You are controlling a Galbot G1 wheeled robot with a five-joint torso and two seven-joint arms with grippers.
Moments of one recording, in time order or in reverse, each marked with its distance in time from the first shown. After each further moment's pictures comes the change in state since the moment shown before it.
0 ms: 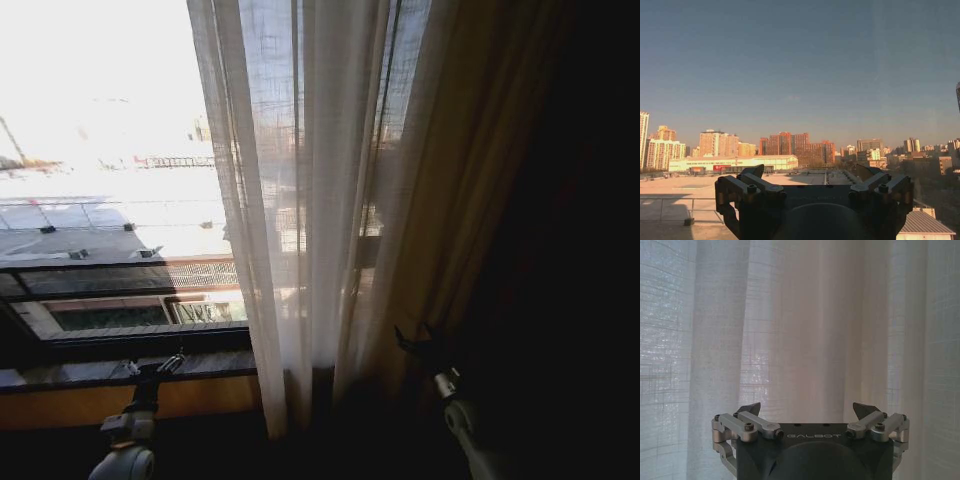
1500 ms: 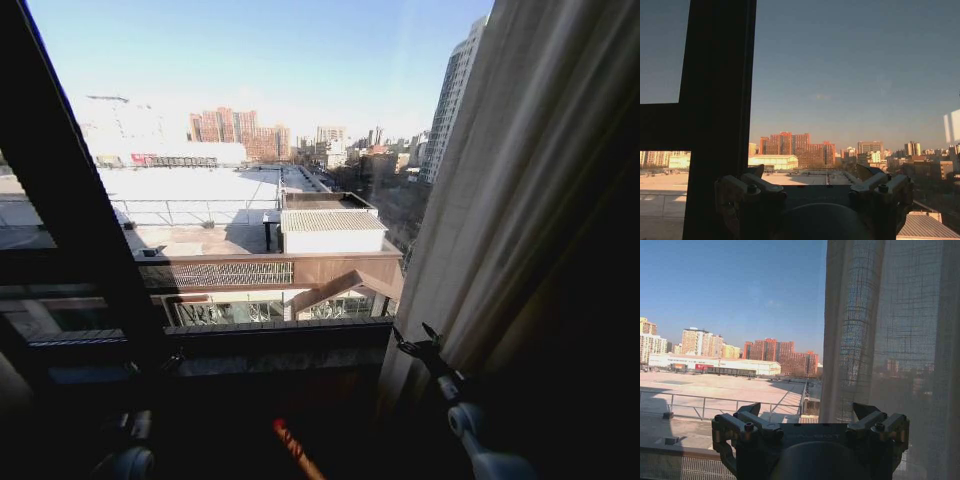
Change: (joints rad) left arm 0.000 0.000 -0.001 0.000 0.000 0.000 -0.001; right arm 0.005 -0.009 0.002 -0.033 0.021 0.060 -0.067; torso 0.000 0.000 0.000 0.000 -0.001
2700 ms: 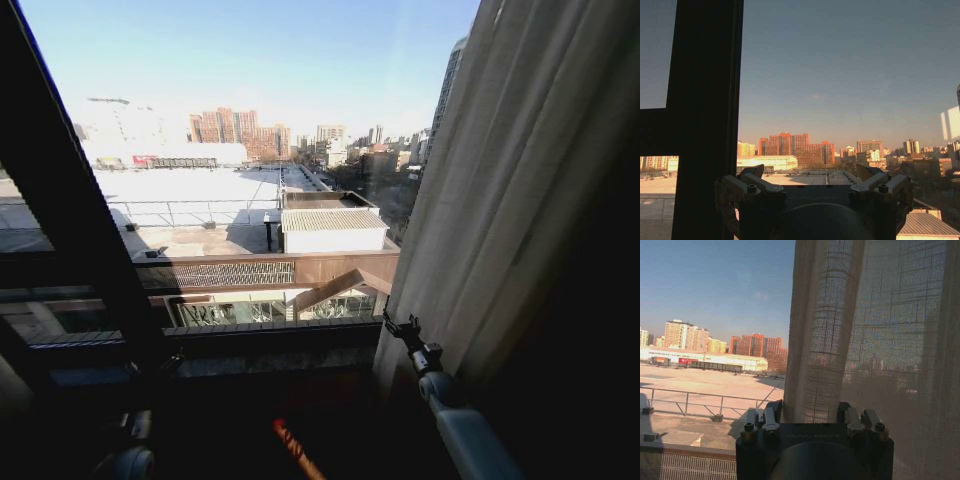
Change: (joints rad) left arm 0.000 0.000 0.000 0.000 0.000 0.000 0.001; right arm 0.253 0.044 -0.131 -0.231 -0.102 0.004 0.101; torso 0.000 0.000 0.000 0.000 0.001
